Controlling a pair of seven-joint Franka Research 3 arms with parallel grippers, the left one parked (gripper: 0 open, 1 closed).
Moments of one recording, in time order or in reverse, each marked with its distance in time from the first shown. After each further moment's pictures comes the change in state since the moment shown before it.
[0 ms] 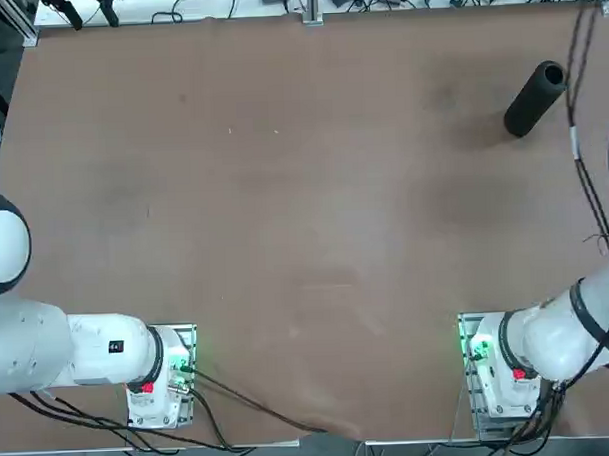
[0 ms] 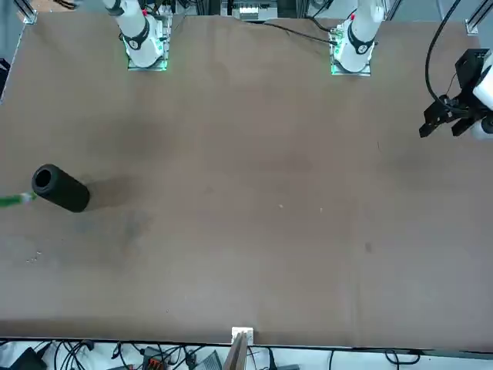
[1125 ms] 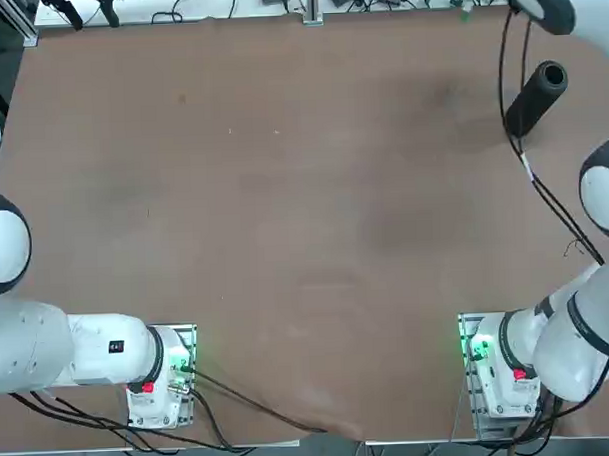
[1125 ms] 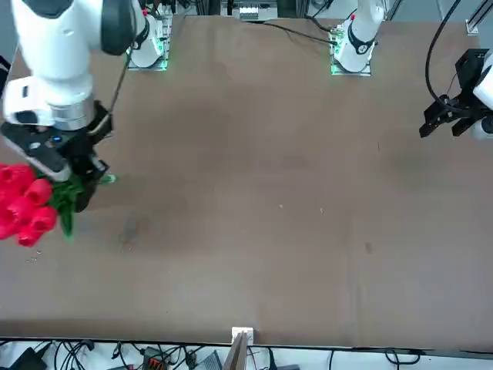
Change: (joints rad) arm 0.294 0.006 -0.060 -0.001 -0.268 -0.192 0.469
